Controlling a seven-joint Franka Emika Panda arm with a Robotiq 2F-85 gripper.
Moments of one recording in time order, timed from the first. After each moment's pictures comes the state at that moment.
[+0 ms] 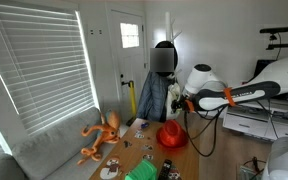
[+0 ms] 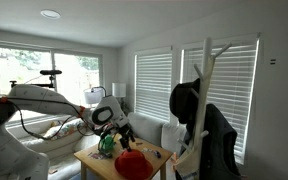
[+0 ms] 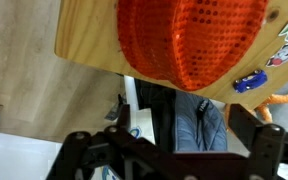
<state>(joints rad) -0.27 -0.54 0.00 -2.52 -0.28 2.39 0.90</state>
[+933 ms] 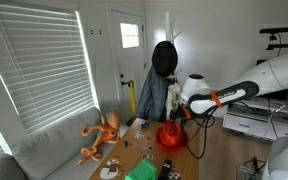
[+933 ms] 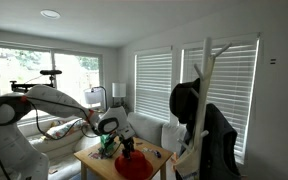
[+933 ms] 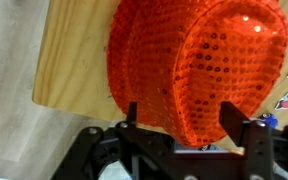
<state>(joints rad) -0.26 -0.40 -0.03 -2.54 -0.10 2.45 0.77</state>
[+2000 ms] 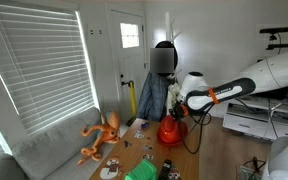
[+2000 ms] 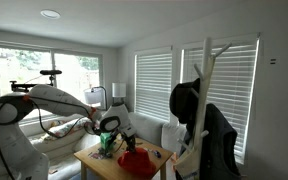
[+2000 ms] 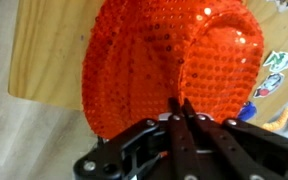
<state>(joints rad) -0.26 -0.38 -0.03 -2.49 -0.03 2.47 0.72</state>
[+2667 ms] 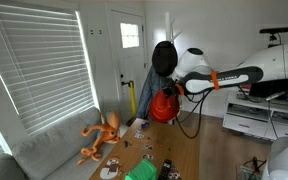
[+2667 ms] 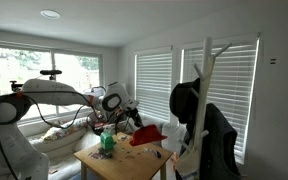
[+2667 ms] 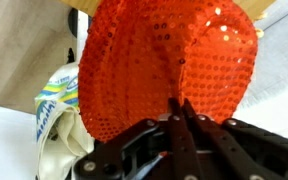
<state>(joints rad) -0.26 -0.40 0.03 -2.23 -0.21 2.41 0.69</state>
